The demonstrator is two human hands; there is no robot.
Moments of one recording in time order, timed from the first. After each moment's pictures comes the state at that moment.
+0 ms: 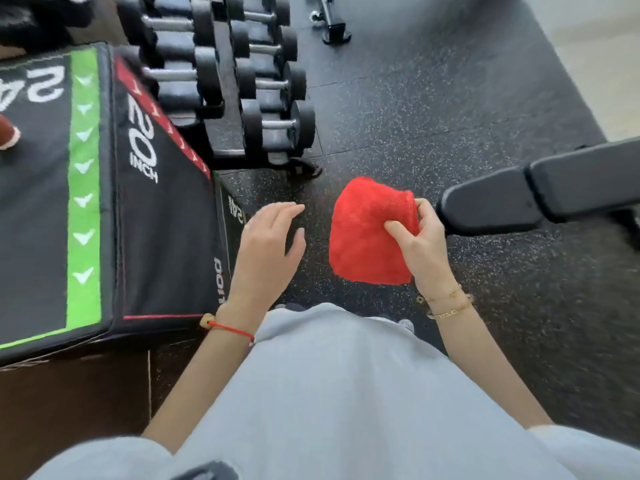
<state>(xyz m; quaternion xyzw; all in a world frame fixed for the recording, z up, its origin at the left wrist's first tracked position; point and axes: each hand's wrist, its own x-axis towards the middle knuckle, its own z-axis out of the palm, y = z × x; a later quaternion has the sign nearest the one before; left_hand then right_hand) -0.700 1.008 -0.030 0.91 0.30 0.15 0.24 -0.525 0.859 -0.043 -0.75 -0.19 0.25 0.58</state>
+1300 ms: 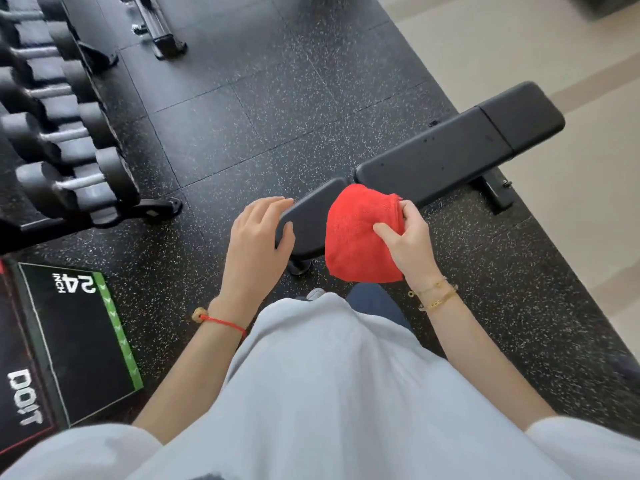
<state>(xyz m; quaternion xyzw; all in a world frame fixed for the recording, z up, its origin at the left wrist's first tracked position) -0.243 0.765 -0.051 0.93 0.20 0.12 0.28 -0.109 0.571 -0.062 -0.82 -0.08 0.18 0.54</state>
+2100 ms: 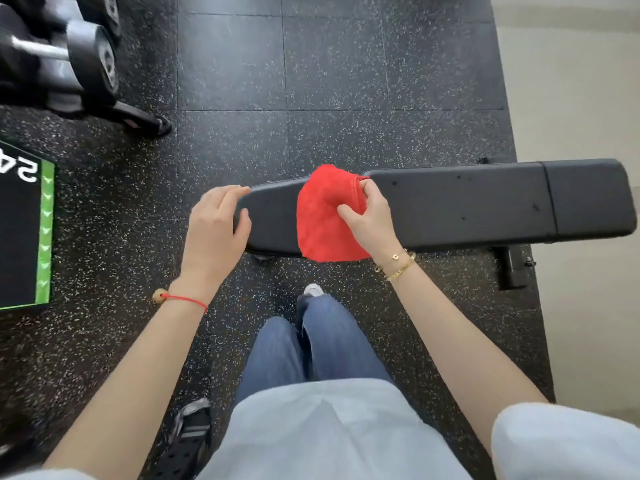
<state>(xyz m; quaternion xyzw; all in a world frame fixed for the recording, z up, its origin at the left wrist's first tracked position) -0.135 0.727 -0.239 0.88 0.41 0.13 0.22 0.081 0.606 -0.228 -0.81 -0.26 0.33 0.41</state>
